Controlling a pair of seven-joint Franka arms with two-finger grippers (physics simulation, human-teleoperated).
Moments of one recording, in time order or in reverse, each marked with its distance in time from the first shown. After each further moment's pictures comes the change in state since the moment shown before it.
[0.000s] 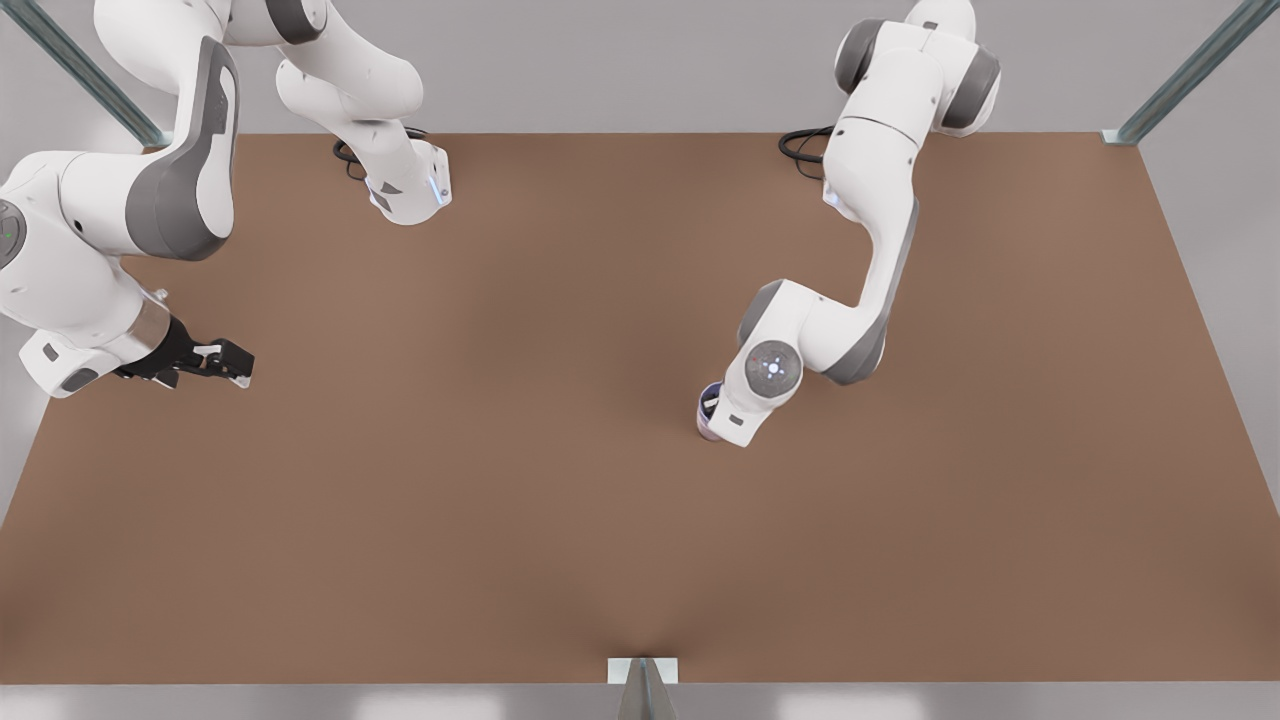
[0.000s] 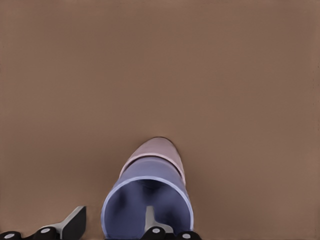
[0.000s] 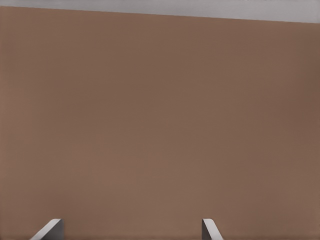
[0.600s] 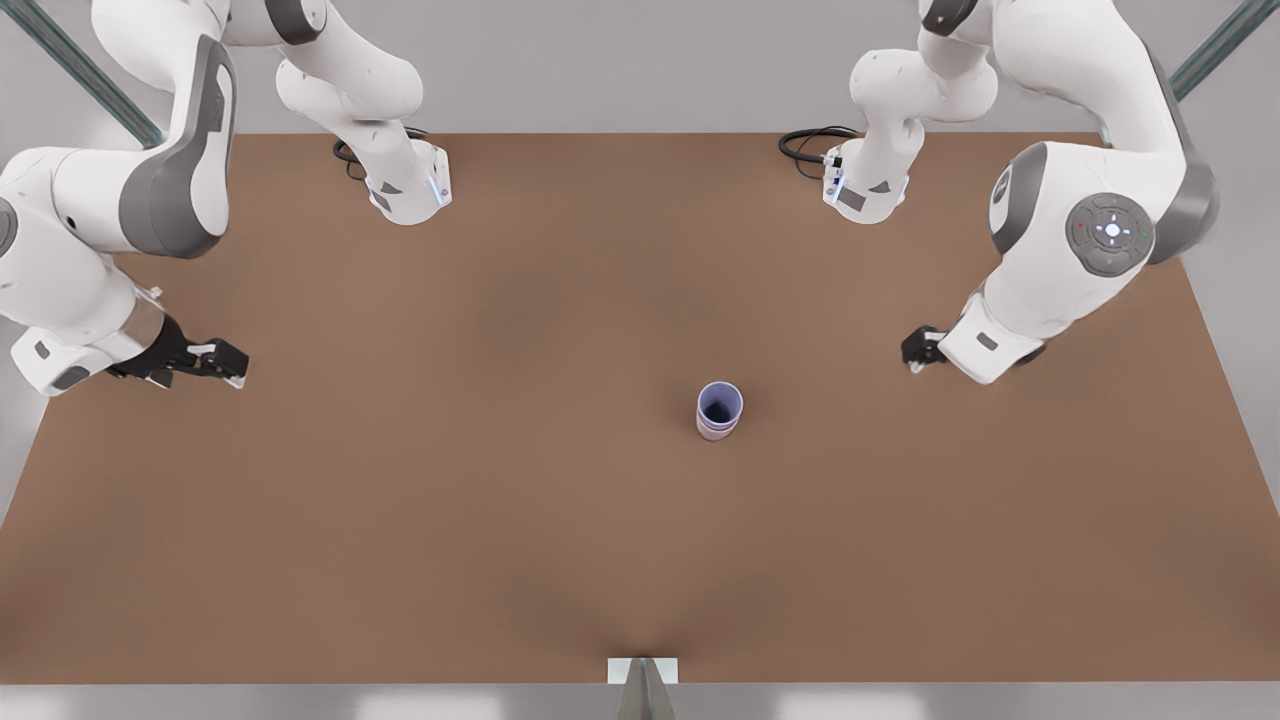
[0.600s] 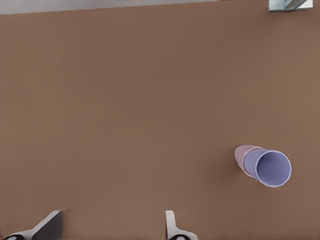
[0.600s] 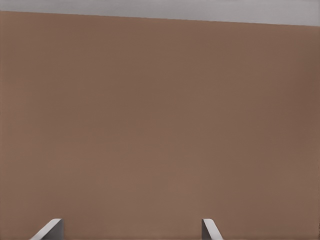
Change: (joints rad) left arm 0.449 -0.361 -0.157 0.112 0.233 -0.321 0.572; right arm 0.000 0.006 -0.003 0.012 0.000 0.001 0.000
